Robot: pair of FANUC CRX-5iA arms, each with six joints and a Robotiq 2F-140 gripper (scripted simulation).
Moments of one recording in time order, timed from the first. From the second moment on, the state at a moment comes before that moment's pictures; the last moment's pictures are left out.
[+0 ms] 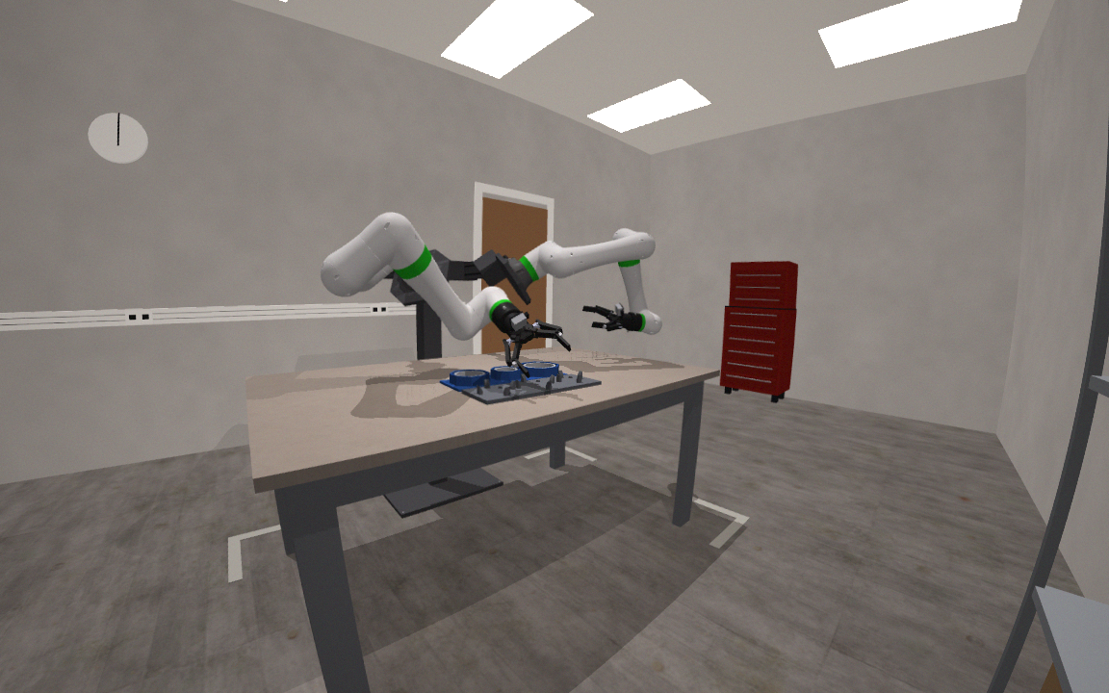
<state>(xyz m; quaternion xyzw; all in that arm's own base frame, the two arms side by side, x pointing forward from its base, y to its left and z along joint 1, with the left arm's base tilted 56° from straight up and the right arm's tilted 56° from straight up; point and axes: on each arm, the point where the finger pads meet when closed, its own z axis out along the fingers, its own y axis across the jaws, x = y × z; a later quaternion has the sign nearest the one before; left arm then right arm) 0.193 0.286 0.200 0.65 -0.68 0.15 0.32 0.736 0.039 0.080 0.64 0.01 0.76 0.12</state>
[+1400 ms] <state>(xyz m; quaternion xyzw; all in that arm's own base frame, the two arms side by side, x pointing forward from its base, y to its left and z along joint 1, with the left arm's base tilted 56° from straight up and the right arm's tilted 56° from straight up) 0.193 0.286 0.200 0.65 -0.68 0.15 0.32 0.744 0.025 0.100 0.63 0.00 0.76 0.15</state>
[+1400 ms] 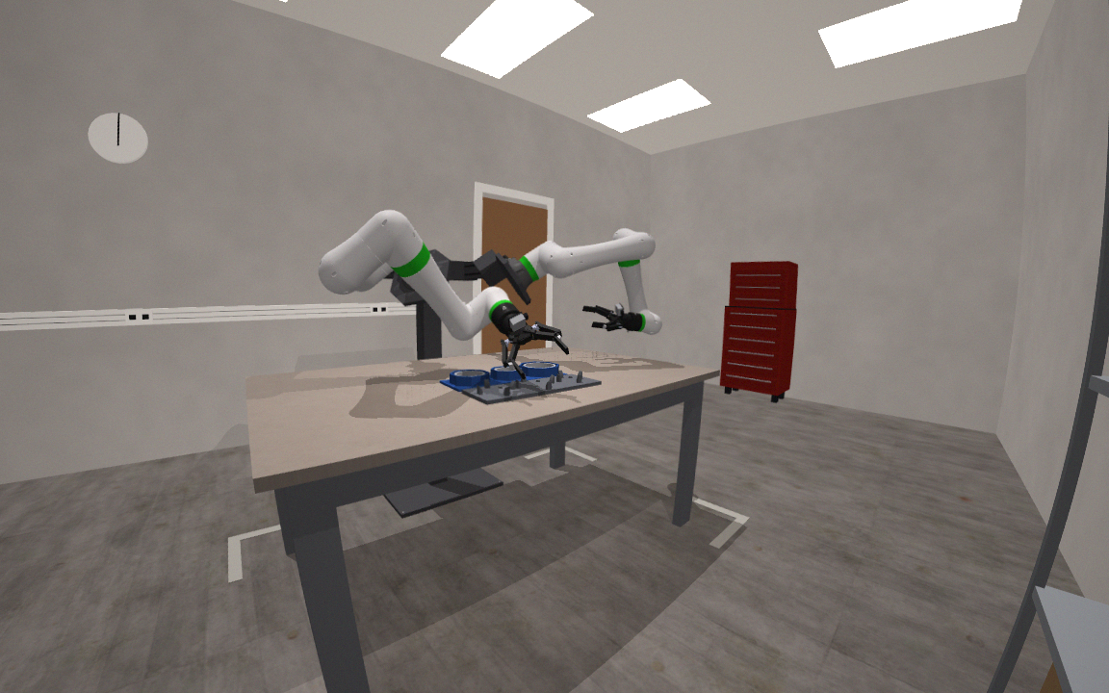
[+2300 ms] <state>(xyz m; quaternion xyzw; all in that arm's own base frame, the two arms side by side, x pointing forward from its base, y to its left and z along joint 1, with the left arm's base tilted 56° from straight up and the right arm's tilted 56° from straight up) 0.193 0.286 0.200 0.65 -0.68 0.15 0.32 0.767 -0.073 0.237 0.56 -0.04 0.77 0.31</state>
